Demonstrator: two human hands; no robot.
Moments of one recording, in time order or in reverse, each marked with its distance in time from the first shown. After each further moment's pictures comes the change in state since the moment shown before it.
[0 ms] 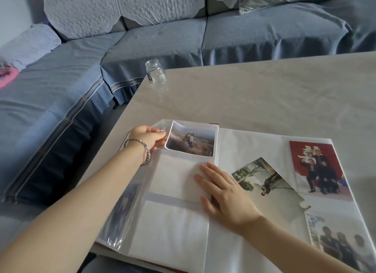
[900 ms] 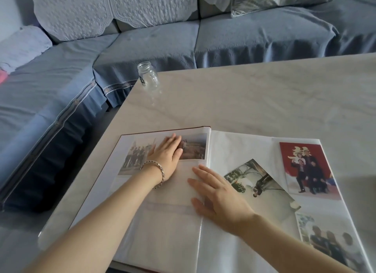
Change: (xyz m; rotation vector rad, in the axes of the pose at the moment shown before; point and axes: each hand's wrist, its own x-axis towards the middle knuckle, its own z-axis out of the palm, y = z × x) left_hand 0.003 -0.050 0.042 1.059 -0.289 0.457; right_hand 0.005 -0.005 -0.014 0.091 -0.063 0.047
